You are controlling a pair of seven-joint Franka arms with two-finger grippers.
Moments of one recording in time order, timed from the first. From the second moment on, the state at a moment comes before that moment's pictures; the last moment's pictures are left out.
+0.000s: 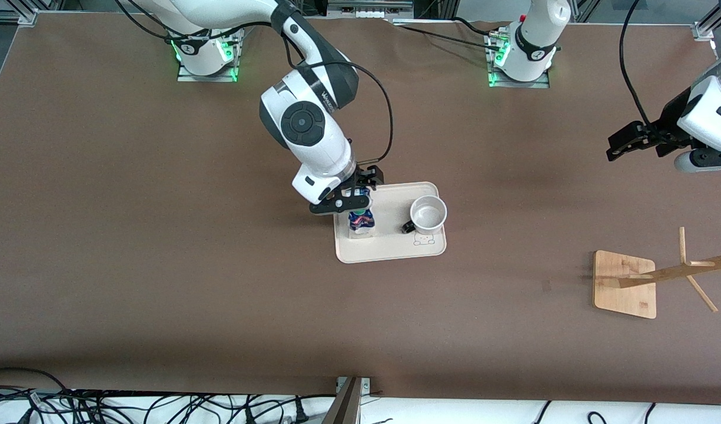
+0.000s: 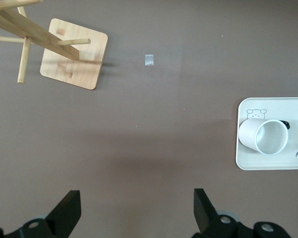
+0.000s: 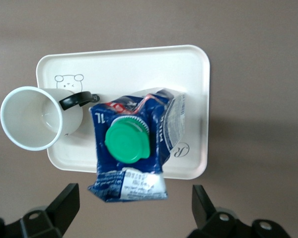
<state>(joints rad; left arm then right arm) -0.11 0.00 0.07 -1.66 -0.01 1.63 -0.14 0.67 0.63 0.04 -1.36 0.19 2.07 0.55</state>
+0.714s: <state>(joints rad) -0.11 0.00 0.07 -1.65 -0.01 1.63 -0.14 0.66 0.70 0.04 -1.29 0.19 2.15 0.55</state>
